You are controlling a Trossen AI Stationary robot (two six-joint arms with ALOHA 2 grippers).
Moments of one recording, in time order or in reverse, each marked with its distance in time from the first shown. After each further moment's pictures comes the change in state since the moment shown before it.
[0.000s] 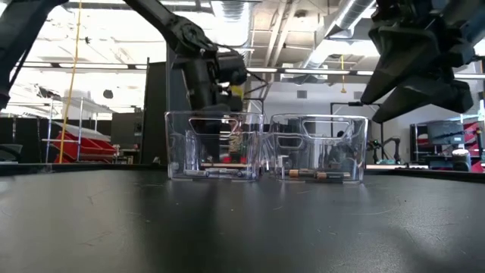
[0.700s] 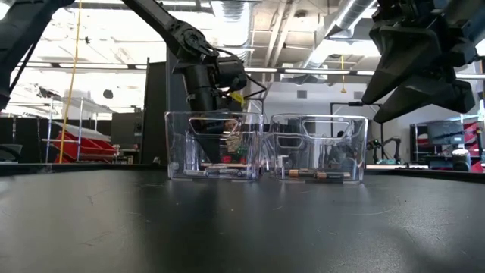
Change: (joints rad) left arm 0.008 0.009 0.000 0.007 0.003 -0.044; right arm 0.000 0.000 0.000 -0.001 0.000 -0.002
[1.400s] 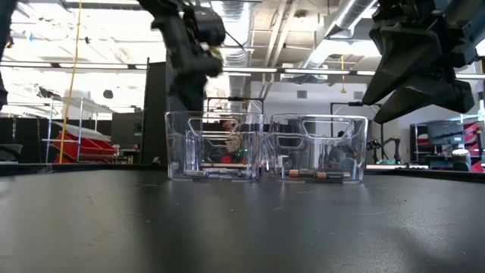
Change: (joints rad) left arm -0.029 -0.336 0.000 -0.260 -0.008 -0.217; right arm 0.000 0.000 0.000 -0.004 0.000 -0.012
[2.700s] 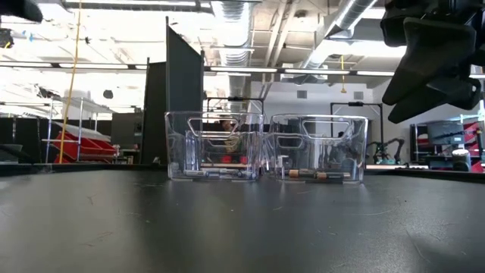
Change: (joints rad) left arm -1.118 0.147 -0.001 -0.467 0.082 -0.687; right arm 0.061 0.000 0.000 -0.015 -0.011 -0.101
